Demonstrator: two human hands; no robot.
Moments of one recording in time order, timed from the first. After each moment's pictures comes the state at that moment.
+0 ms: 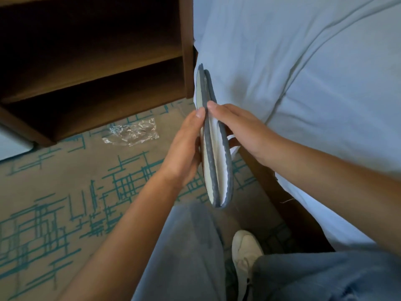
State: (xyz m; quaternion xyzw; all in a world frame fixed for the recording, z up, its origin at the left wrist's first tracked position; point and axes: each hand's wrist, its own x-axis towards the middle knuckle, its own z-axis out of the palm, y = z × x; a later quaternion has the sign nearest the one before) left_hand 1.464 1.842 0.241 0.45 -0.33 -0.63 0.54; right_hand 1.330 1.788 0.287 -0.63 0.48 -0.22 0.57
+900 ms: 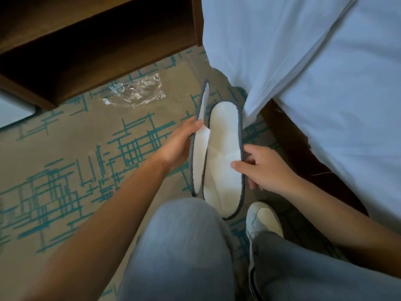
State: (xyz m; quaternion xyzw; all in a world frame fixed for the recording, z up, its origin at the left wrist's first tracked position) left_hand 1.508 1.838 0.079 0.55 -0.26 -0.69 0.40; right_hand 1.274 1.831 0.109 -0.68 0.51 -0.03 0.52
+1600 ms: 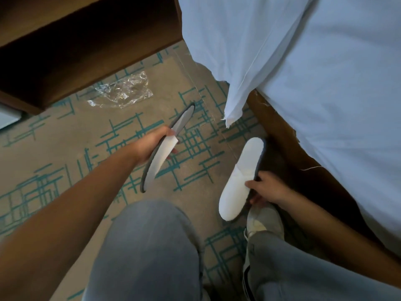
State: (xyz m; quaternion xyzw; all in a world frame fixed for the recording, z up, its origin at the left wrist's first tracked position) left_hand 1.552 1.822 0.044 0.66 -0.27 -0.66 0.23; right_hand 1.210 1.845 -0.008 -0.45 0.64 0.04 0.63
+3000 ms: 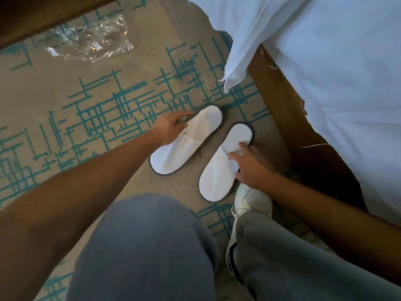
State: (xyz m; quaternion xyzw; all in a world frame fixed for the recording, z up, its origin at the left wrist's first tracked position) left_hand 1.504 1.829 -0.066 0.71 -0.55 -0.44 0.07; right_hand 1.220 1.854 -0.060 -0.82 0.45 0.29 0.22
